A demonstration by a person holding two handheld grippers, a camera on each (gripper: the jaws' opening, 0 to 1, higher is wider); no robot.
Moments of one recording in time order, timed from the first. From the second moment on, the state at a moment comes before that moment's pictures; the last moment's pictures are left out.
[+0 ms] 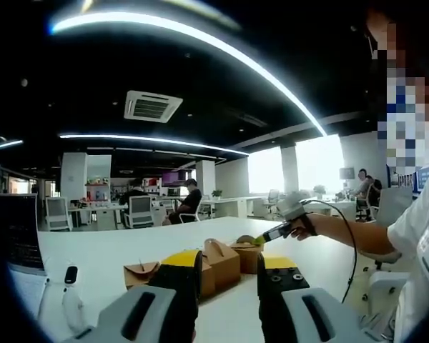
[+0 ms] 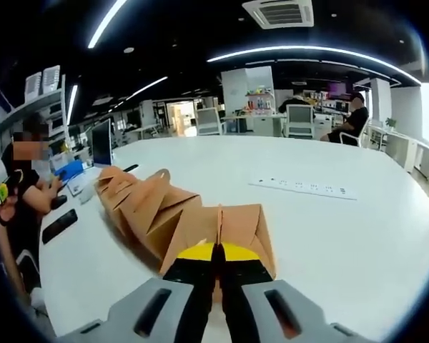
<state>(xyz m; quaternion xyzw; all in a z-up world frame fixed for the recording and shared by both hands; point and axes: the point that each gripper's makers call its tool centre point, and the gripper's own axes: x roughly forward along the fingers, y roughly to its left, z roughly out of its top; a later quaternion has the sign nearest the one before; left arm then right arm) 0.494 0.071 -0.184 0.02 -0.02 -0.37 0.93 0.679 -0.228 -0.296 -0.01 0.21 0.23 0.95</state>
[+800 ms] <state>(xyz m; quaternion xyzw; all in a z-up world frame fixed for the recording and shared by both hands) 0.493 0.069 -0.184 0.02 -0.02 -0.38 0.93 0.655 -0.227 -0.297 -0.02 0.22 0.26 0.94</state>
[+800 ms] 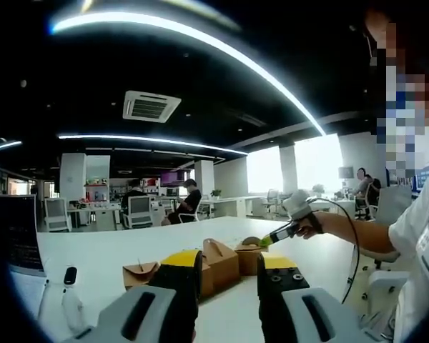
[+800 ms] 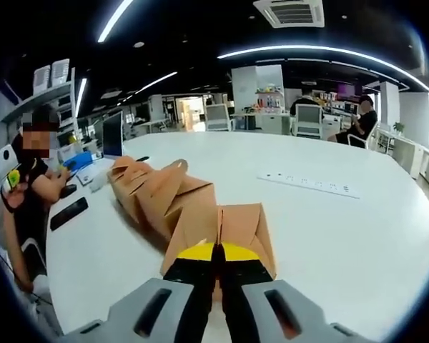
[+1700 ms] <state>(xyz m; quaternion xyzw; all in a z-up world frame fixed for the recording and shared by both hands) 0.492 0.068 -0.184 0.02 -0.02 -0.38 0.92 0.631 -0.222 -0.296 -0.05 0.23 0.29 0.93</state>
